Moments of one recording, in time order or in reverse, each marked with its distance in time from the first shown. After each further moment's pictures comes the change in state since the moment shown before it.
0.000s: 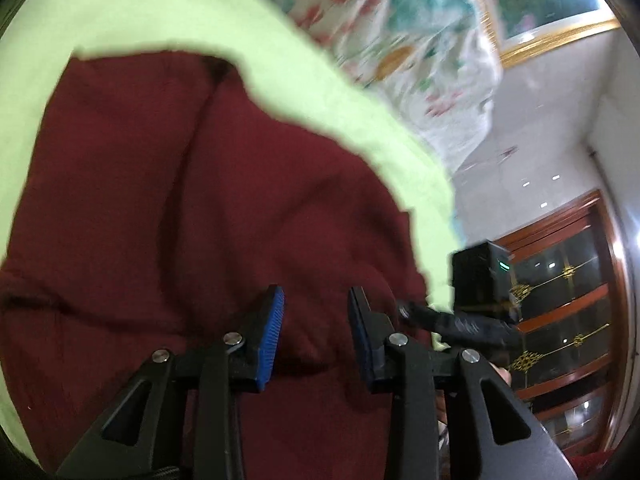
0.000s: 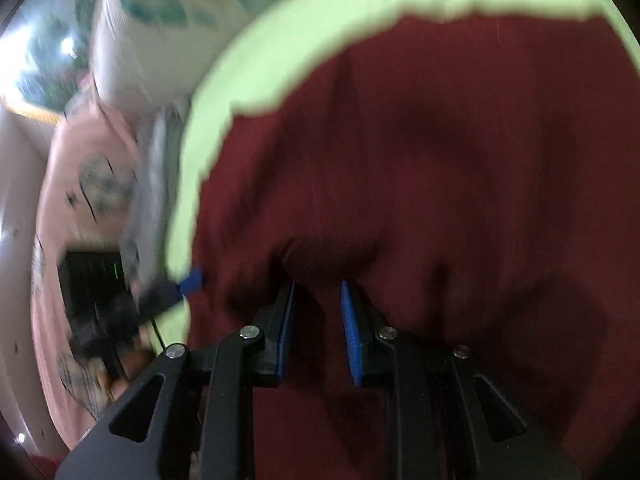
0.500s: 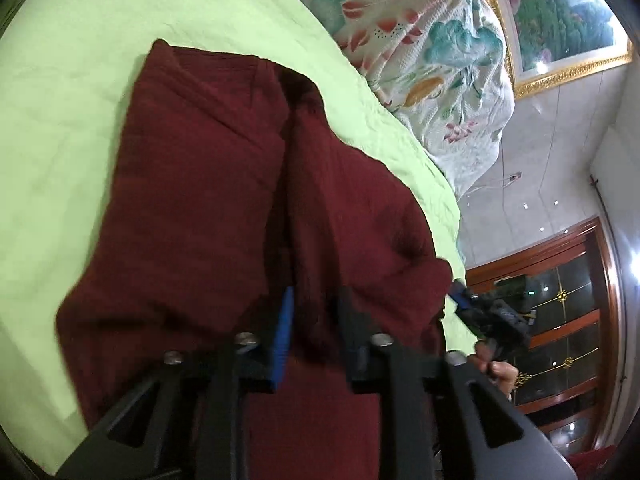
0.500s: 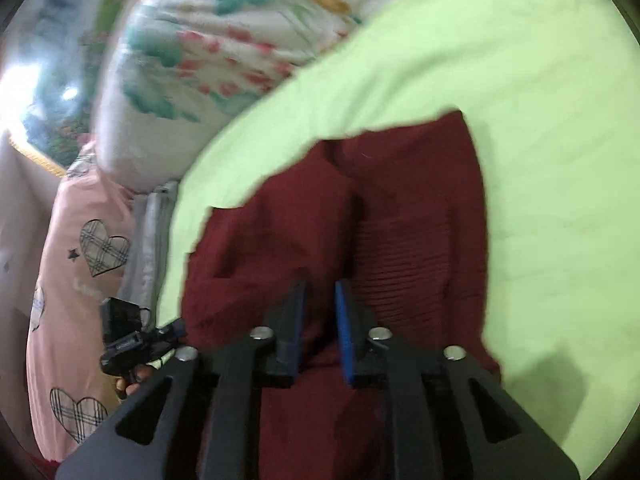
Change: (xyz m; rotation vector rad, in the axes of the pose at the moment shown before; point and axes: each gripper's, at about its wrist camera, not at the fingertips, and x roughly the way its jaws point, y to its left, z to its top) left arm -0.029 0.050 0.004 -0.062 -0.079 -0.042; right arm -0.109 -0.032 -0.006 0.010 -0.333 -0.014
